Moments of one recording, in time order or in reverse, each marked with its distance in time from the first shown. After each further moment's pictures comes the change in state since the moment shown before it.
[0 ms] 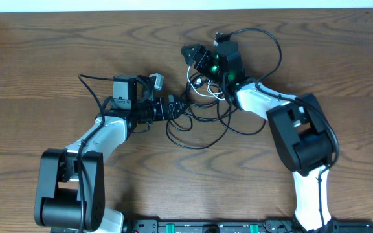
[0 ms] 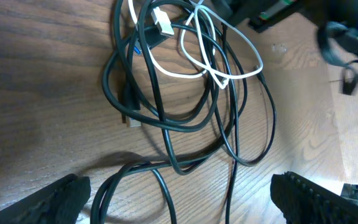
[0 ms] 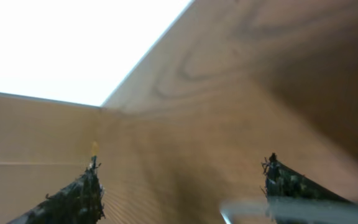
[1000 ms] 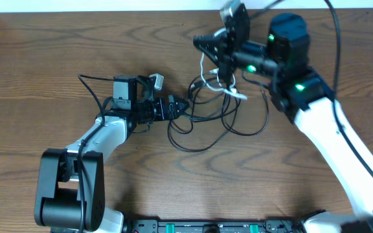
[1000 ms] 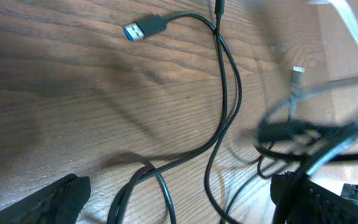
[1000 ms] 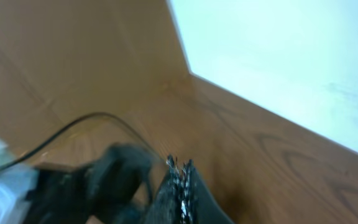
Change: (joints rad) left arm 0.000 0.000 0.000 0.000 0.000 0.000; right arm -0.048 -0.720 0.013 -0.565 -0.443 -0.942
